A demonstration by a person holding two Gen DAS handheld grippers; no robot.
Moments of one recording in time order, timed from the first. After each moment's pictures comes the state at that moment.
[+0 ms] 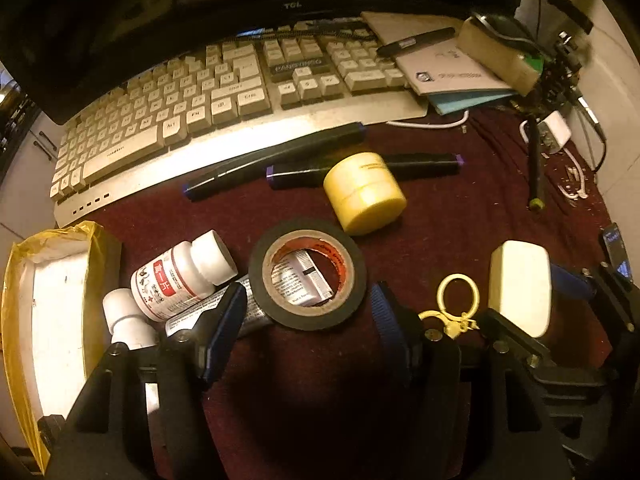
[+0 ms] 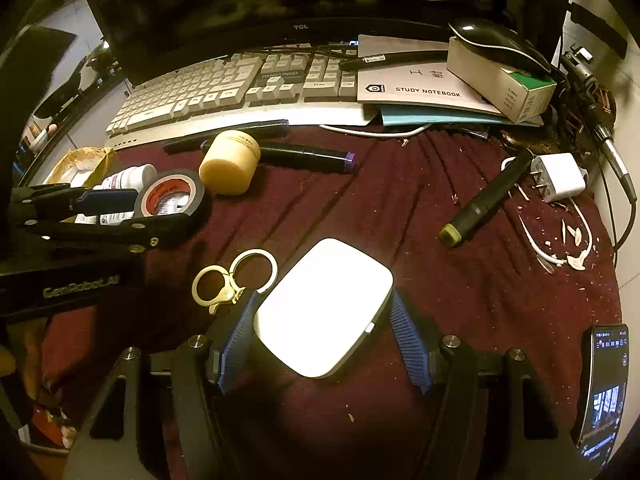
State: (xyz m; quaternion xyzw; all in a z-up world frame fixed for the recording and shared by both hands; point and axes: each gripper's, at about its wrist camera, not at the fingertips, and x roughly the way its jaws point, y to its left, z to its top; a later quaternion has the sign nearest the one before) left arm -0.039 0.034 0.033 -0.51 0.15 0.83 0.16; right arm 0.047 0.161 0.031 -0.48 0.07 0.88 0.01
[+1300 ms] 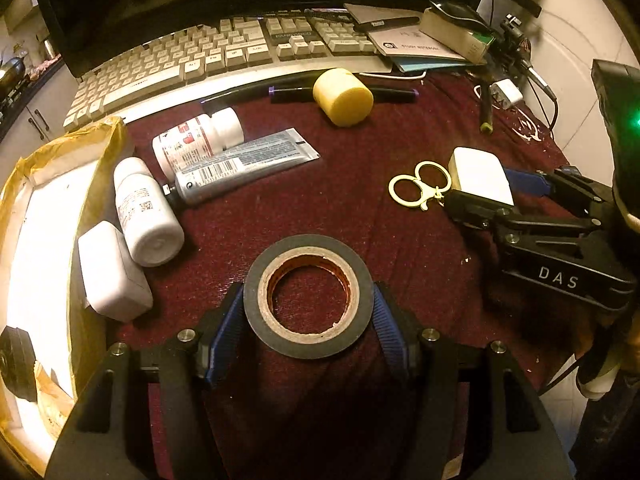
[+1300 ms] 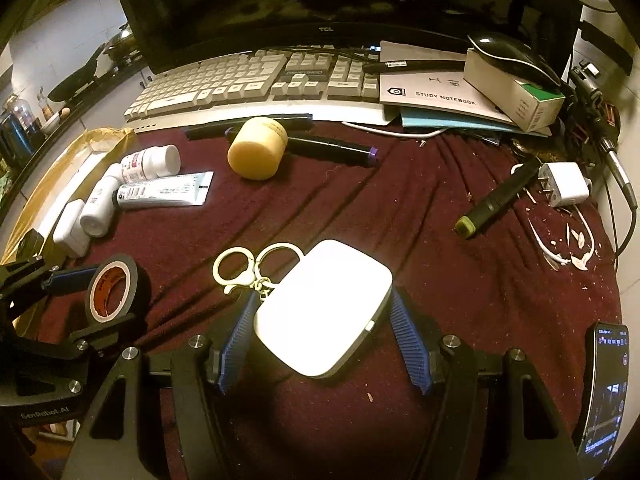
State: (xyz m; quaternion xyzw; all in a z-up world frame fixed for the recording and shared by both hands) left arm 0.050 -0.015 0.028 -0.50 0.11 0.84 0.20; right arm 0.059 0.146 0.031 -0.46 0.04 0.88 0.00
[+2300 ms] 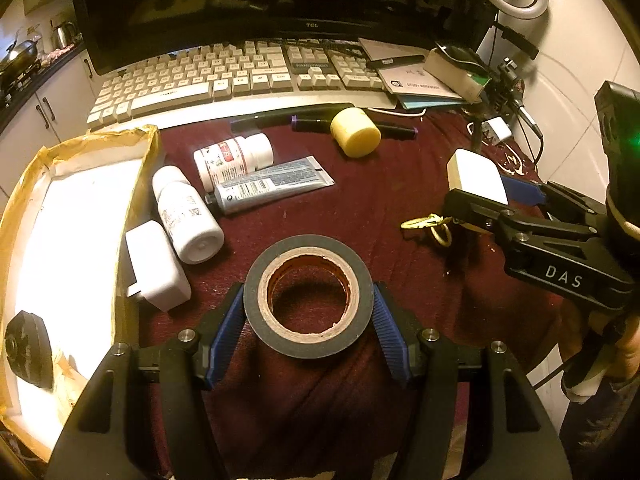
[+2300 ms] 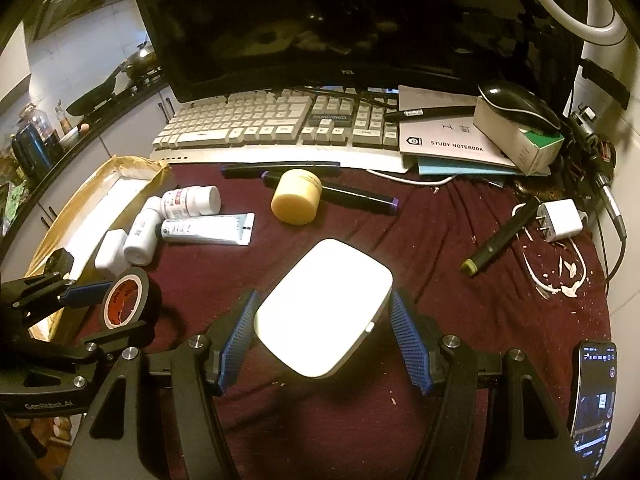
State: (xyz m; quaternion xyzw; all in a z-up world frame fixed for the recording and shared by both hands) left arm 0.057 -0.045 0.059 -0.48 0.07 0.85 0.21; right arm 0.065 0.127 0.071 -0.42 0.05 0.90 -0.02
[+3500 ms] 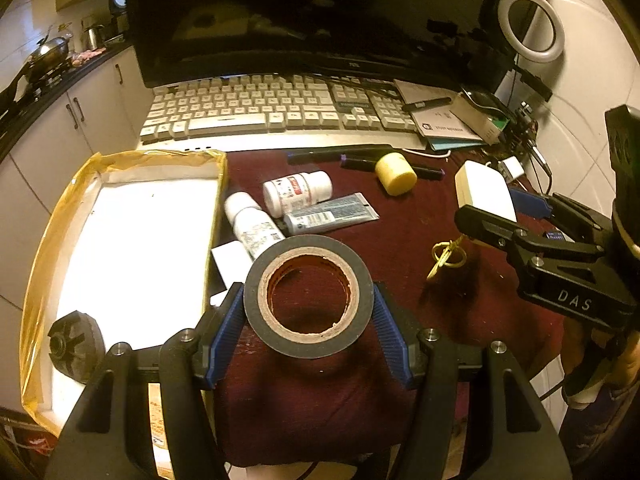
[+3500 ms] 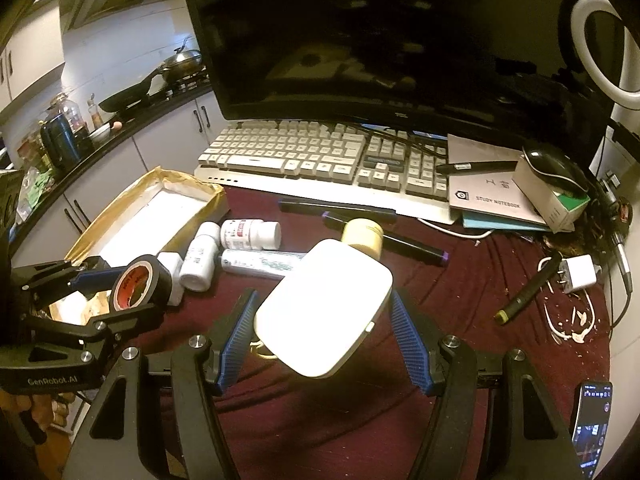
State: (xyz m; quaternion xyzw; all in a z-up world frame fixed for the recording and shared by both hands) left arm 0.056 -0.092 0.090 -0.45 0.04 0.87 0.17; right arm 0.060 0.081 0.104 -0.39 0.02 0.92 -0.07
